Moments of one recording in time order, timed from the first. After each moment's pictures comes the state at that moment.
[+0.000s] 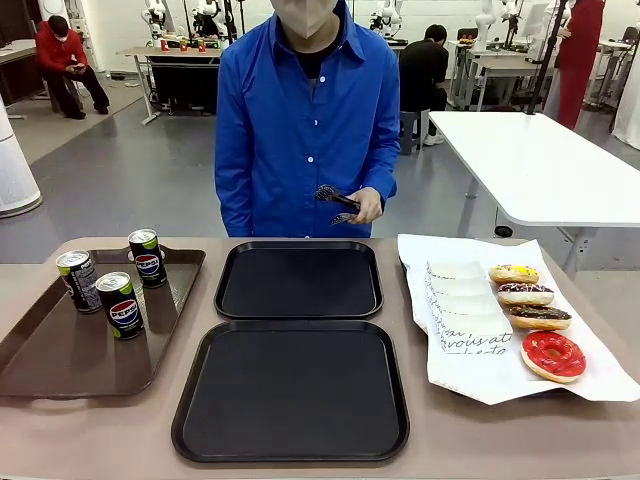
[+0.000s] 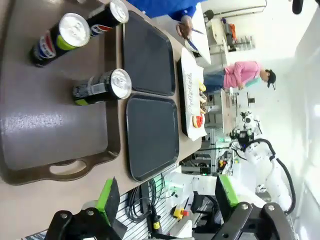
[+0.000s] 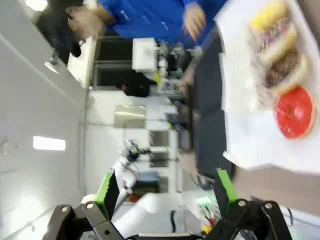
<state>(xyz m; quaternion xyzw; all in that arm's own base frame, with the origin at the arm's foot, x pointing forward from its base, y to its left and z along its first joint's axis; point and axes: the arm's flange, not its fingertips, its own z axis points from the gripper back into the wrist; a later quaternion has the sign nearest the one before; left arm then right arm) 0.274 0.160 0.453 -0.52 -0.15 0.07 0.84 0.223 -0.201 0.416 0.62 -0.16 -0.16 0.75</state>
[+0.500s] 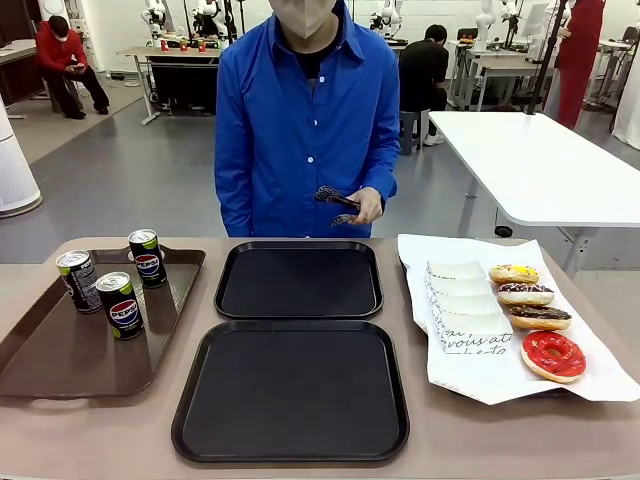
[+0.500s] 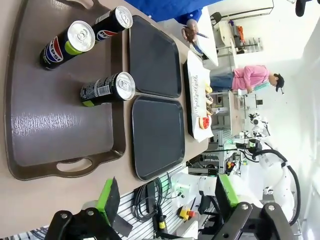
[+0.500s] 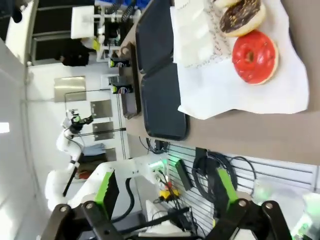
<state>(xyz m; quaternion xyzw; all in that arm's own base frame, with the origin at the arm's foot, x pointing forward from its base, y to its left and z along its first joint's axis) 0.273 0.160 0.472 -0.49 -0.16 0.07 0.85 0.192 -0.183 0.446 0.50 -0.10 -0.12 0.85</state>
